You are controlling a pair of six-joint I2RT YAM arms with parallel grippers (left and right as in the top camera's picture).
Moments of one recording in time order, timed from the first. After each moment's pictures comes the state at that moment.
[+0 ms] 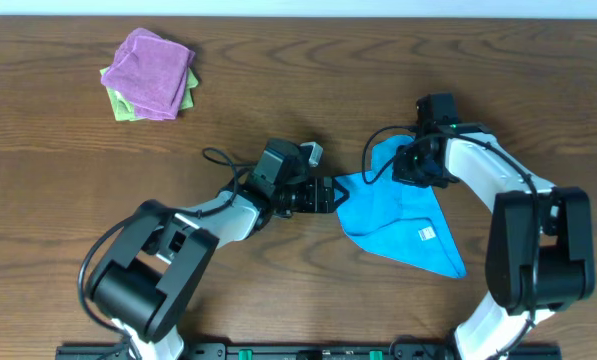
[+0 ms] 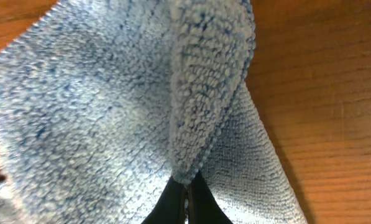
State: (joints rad) left arm -0.57 1.86 0.81 0.25 0.57 -0.66; right arm 0.11 1.88 1.14 -0.65 -0.08 0.33
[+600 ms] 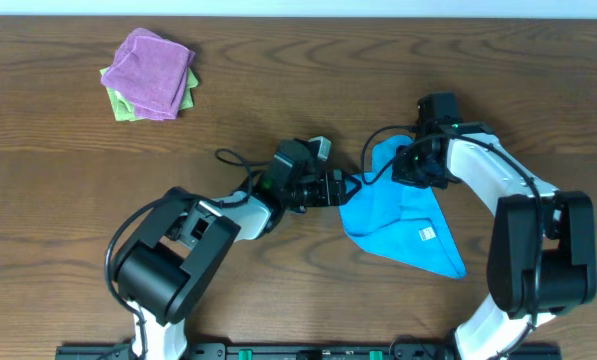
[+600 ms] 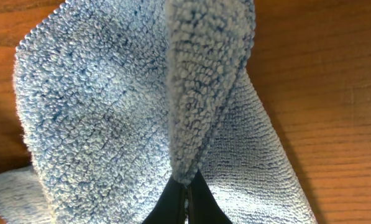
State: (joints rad) left arm -0.61 1.97 0.84 0.47 0.53 -0.81; right arm 0.11 1.87 1.14 -0.68 -0.11 0.33
